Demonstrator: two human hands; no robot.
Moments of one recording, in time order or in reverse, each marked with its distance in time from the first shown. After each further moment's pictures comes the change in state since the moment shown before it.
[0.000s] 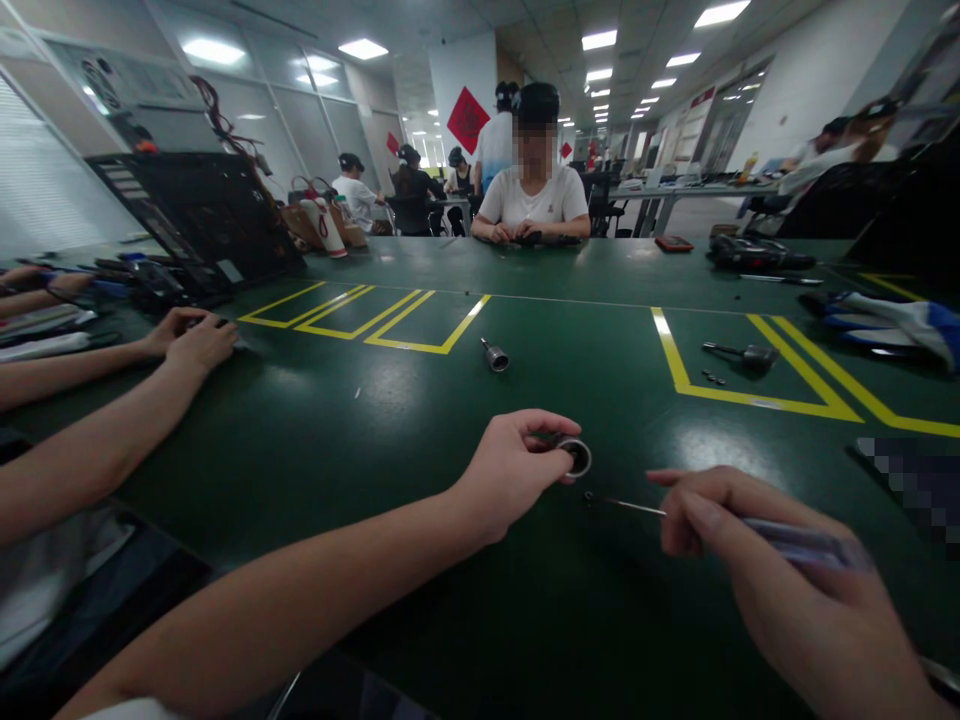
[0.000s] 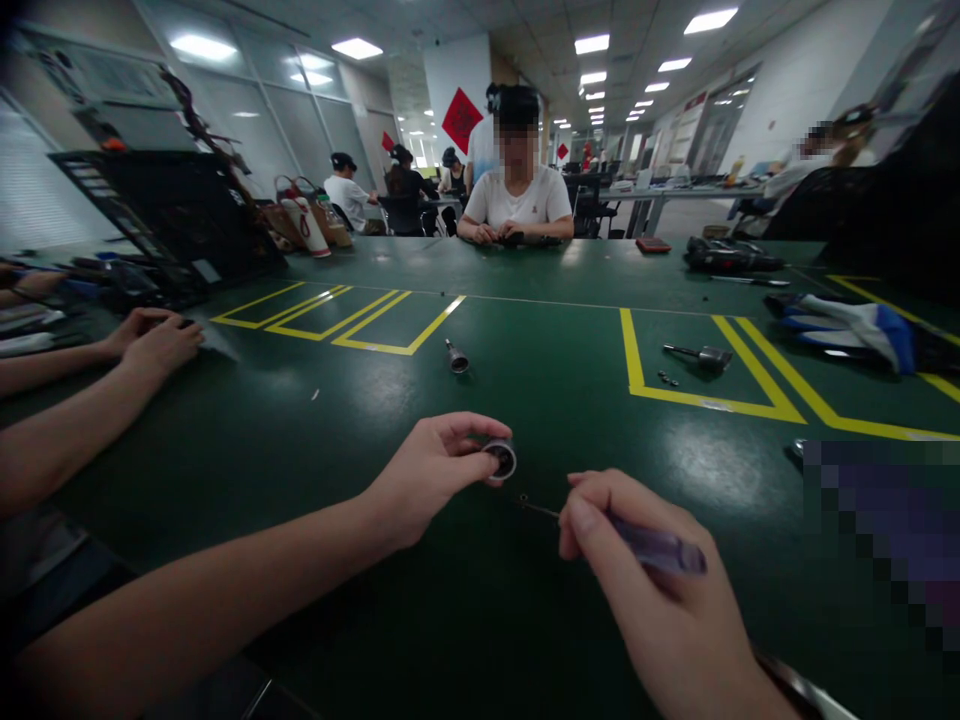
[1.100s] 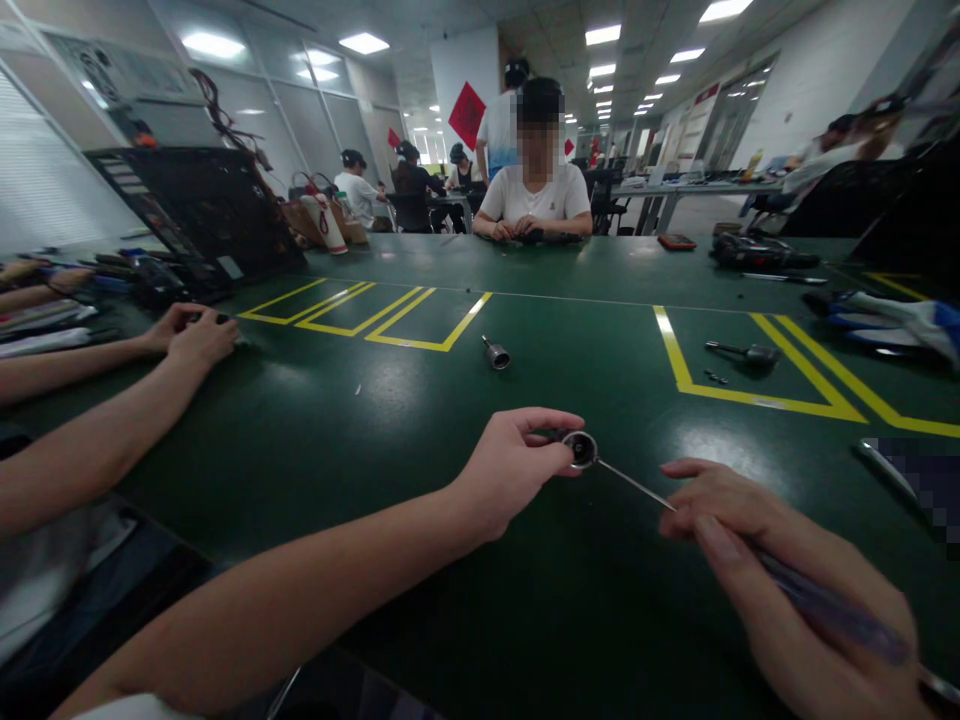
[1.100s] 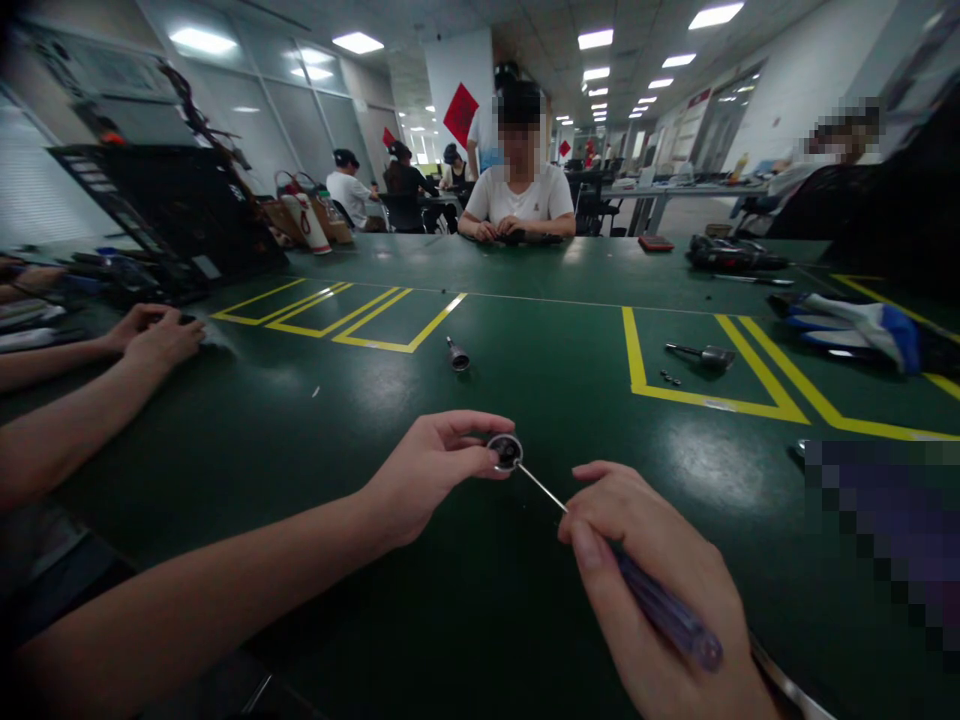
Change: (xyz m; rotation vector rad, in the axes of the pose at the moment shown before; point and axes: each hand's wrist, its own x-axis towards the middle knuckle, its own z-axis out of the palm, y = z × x) left_hand -0.001 0.006 0.002 -0.128 0.026 -0.031; right_hand -0.005 0.005 0.002 -0.102 0.023 -0.324
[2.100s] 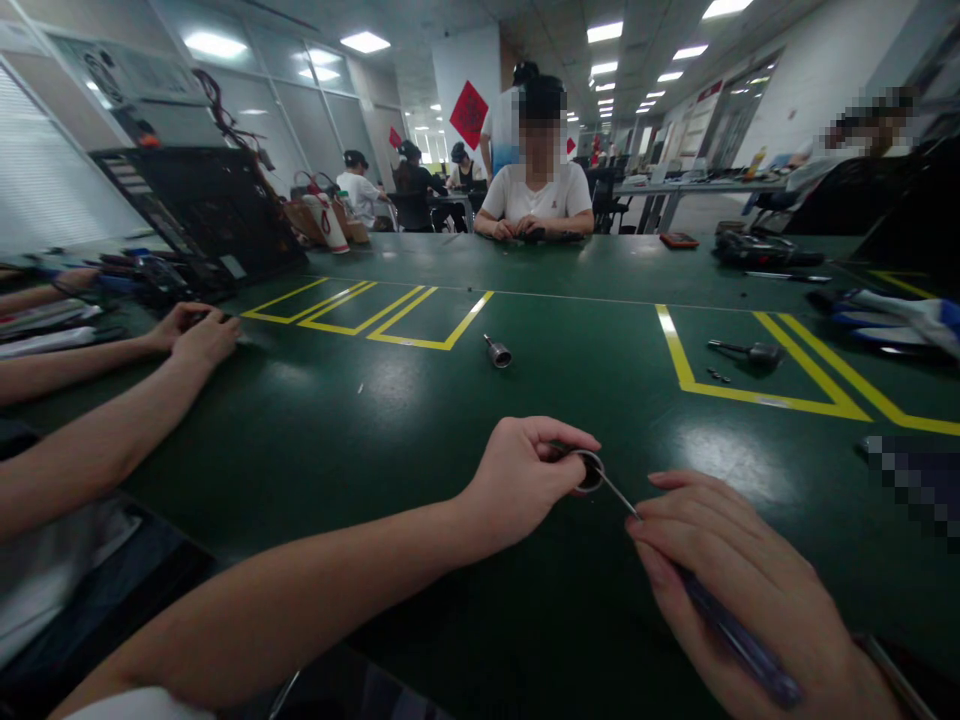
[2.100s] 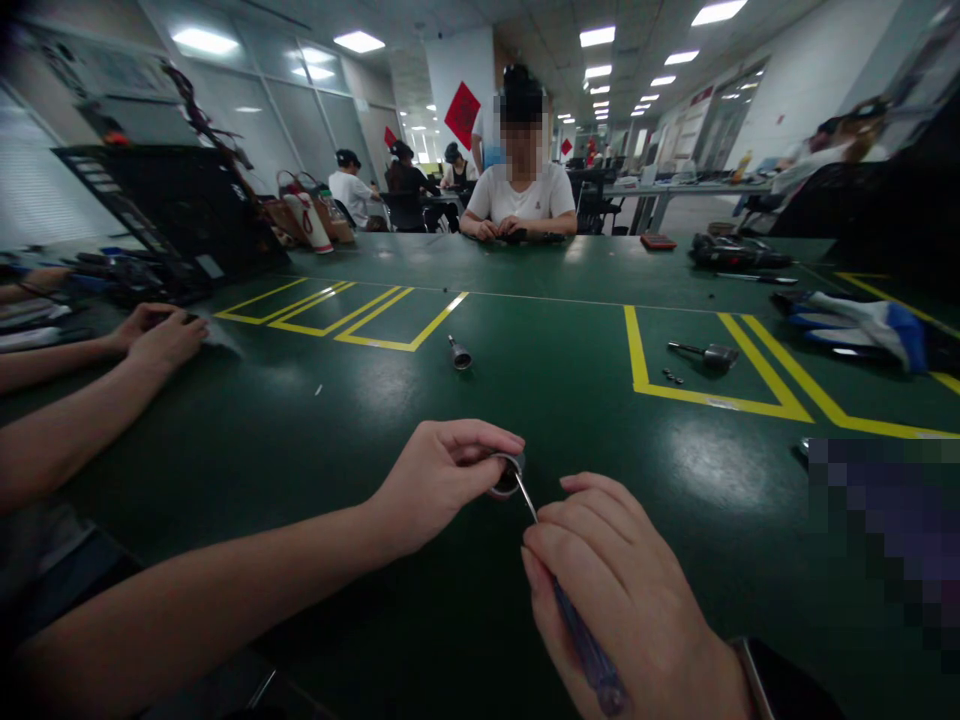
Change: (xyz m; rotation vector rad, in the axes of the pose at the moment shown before) left_hand -0.004 -0.012 0.002 0.118 -0.066 0.140; right_hand 0.000 -0.008 0.007 -0.207 -0.157 -0.236
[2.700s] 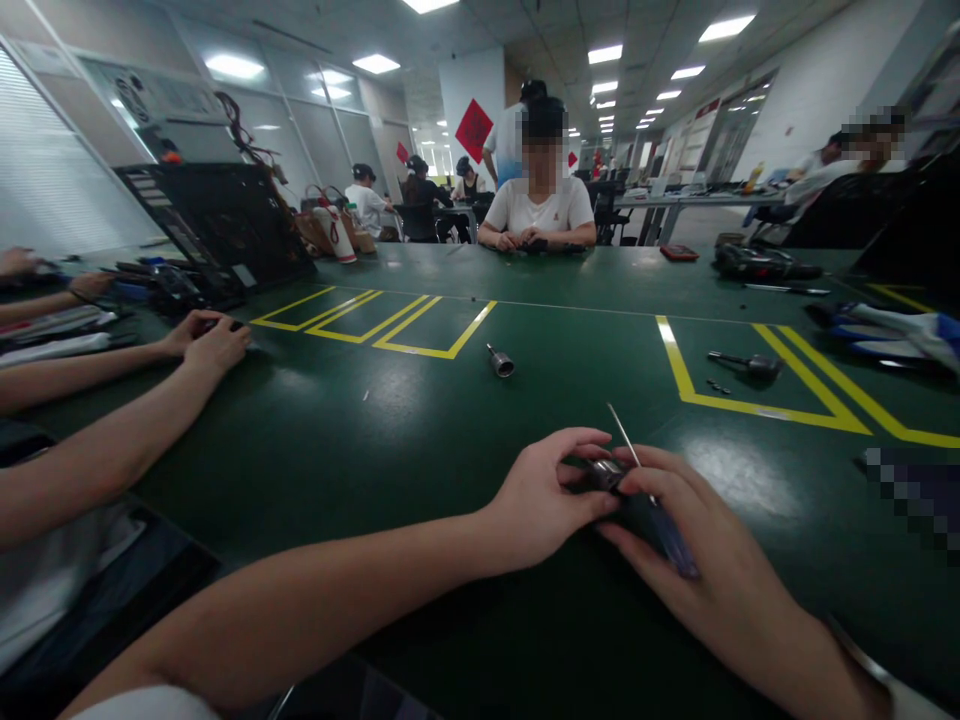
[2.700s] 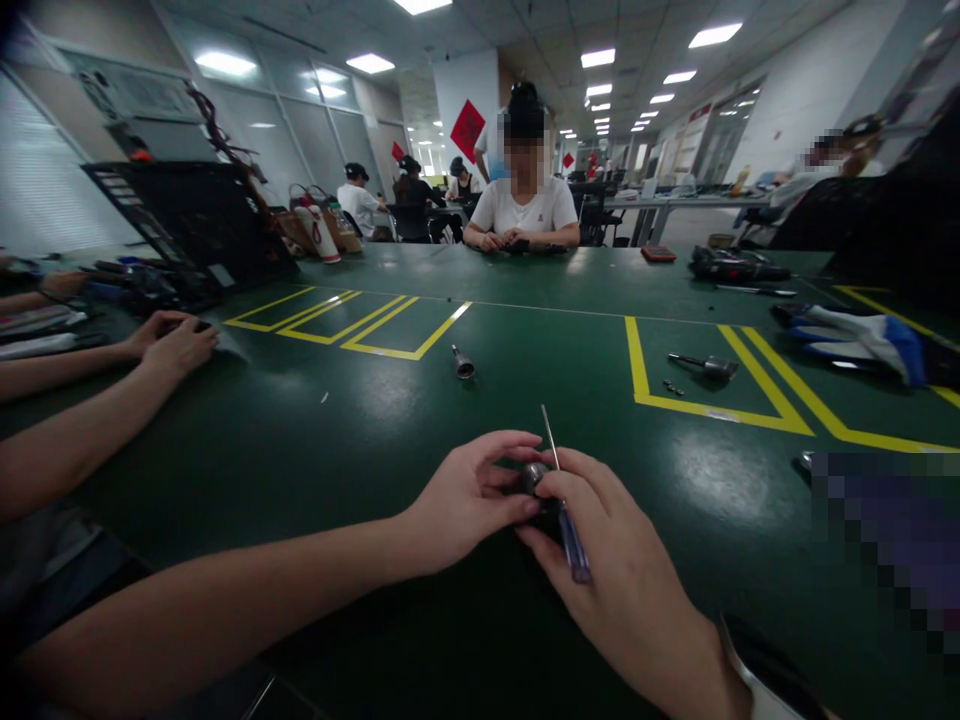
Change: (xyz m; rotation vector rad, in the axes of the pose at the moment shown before) left_hand 0.003 -0.015 0.006 -0.038 -0.165 0.049; right_hand 0.002 0.025 0.020 0.032 0.017 0.217
